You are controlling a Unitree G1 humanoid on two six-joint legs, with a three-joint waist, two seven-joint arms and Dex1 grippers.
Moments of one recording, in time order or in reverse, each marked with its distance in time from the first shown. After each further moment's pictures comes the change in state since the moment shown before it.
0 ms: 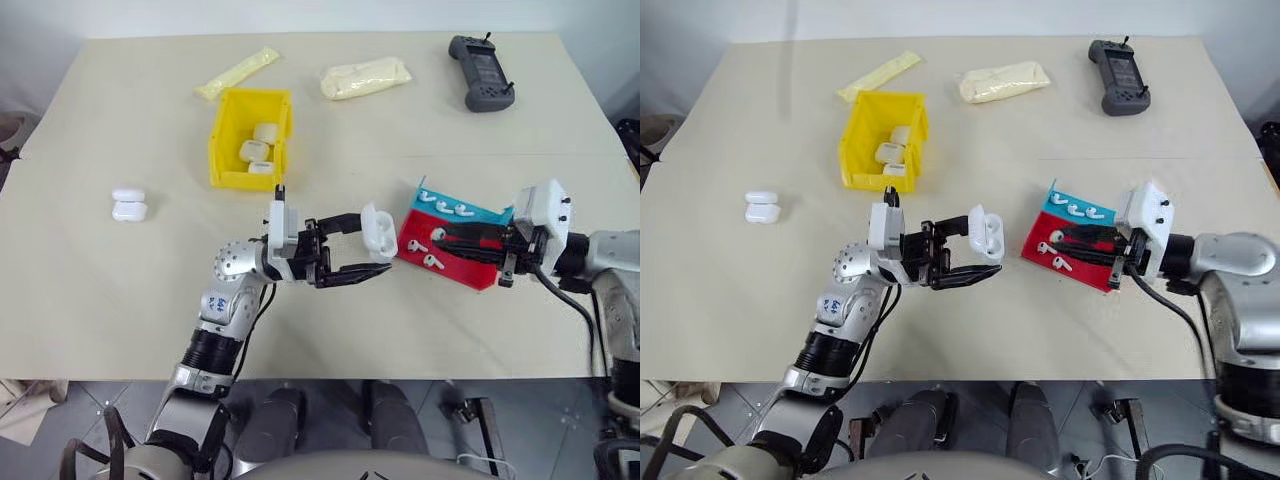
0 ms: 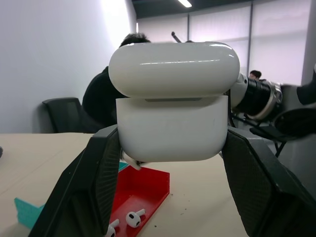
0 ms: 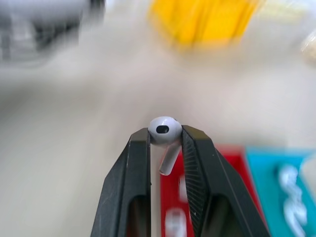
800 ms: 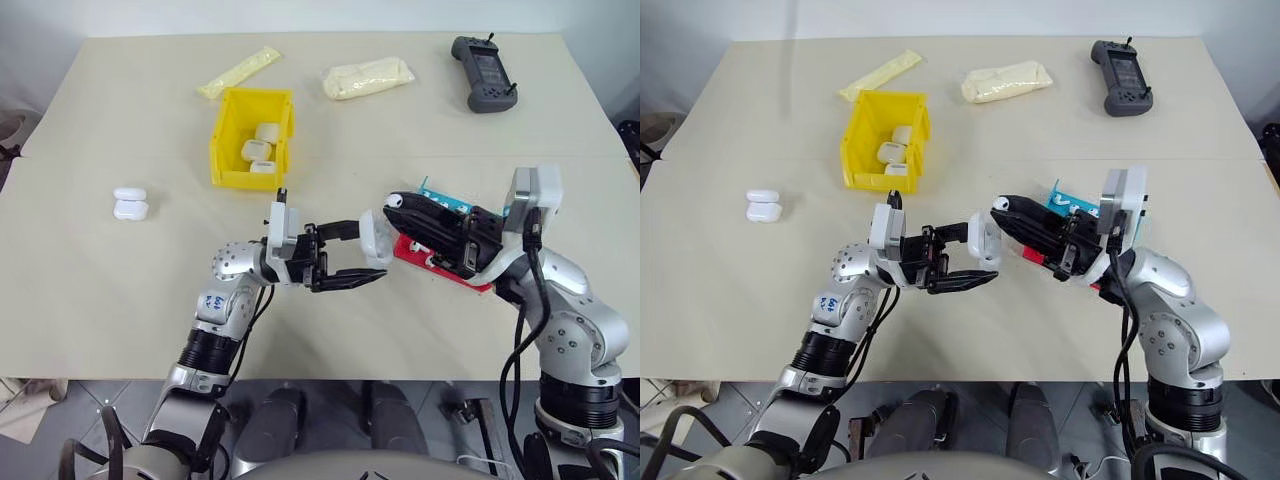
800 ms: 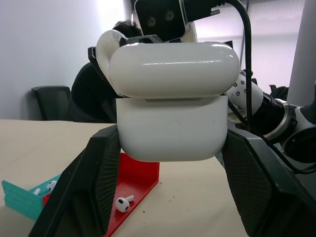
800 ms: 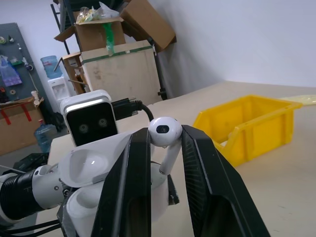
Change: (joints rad) left arm 0.009 0.016 0.004 -0.006 0.000 0.065 -0.010; right arm 0.011 0.229 0.111 -0.157 0.338 0.077 -0.283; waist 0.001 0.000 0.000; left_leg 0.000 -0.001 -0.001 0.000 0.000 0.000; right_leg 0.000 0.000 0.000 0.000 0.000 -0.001
